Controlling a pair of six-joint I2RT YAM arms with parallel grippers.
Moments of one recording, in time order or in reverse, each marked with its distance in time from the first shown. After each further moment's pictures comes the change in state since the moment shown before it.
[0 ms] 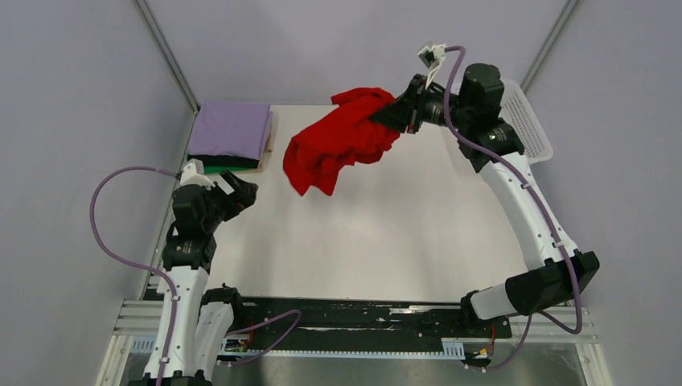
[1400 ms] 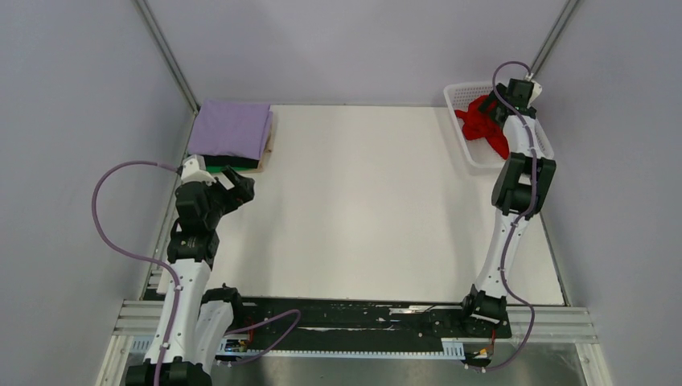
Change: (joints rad) left arm 0.000 0.057 -0.047 0.161 -0.064 0.092; right arm -0.568 0.916 0.420 -0.114 1.000 0.070
